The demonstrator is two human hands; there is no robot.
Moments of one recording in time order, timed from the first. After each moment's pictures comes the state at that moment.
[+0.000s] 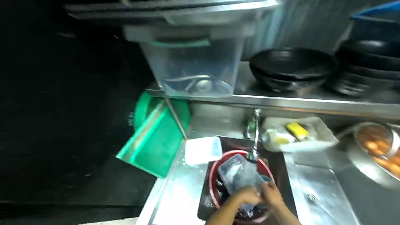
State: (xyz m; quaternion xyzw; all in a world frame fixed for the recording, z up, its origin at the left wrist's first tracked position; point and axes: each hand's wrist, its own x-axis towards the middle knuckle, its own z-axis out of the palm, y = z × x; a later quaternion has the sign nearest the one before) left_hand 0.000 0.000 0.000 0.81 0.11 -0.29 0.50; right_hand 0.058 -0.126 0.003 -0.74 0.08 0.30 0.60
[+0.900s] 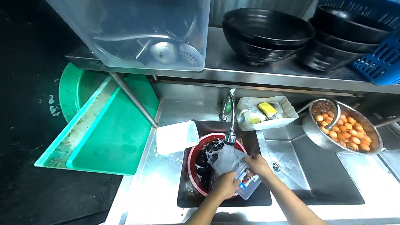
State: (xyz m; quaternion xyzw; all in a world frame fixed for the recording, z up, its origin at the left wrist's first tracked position) left_hand -0.037 -0.007 0.028 0.81 0.14 -0.26 0.51; right_hand 0.097 -0.134 0.078 -0.86 0.05 0.35 0.37
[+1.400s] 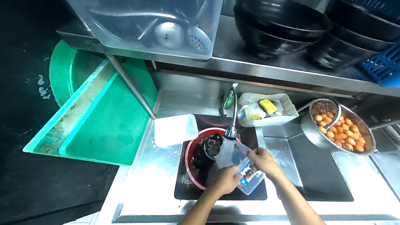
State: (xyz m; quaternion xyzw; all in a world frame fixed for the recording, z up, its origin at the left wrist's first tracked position) left_hand -0.041 -0.007 0.048 0.79 0.12 -0.23 0.56; right_hand 0.096 -0.147 0.108 -0.87 -0.02 0.33 0.36
